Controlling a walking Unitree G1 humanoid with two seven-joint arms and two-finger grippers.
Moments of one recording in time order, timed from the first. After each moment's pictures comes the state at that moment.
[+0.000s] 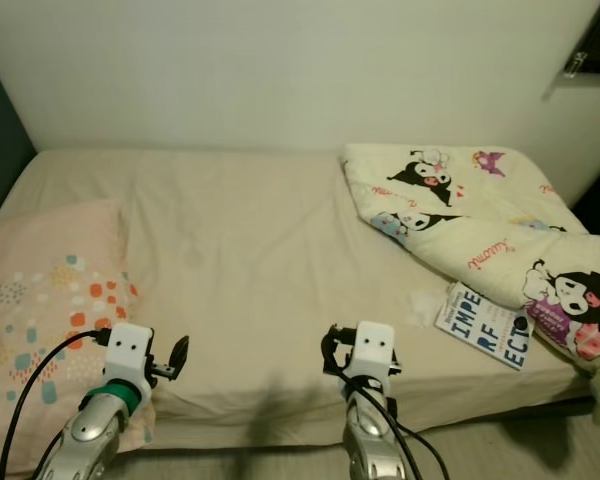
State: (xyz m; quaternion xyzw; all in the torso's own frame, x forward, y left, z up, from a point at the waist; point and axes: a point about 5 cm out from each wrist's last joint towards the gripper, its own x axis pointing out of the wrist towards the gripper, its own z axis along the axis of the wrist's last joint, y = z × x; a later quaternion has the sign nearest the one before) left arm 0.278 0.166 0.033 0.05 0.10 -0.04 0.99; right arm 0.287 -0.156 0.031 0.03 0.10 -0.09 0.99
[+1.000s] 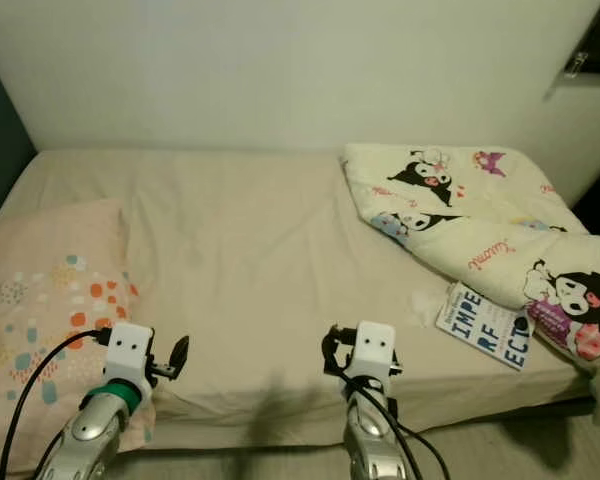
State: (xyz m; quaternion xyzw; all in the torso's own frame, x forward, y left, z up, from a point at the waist) left arm 0.278 0.166 0.033 0.05 0.11 -0.04 0.99; right arm 0.287 -0.157 0.030 0.03 0.10 -0.09 0.99
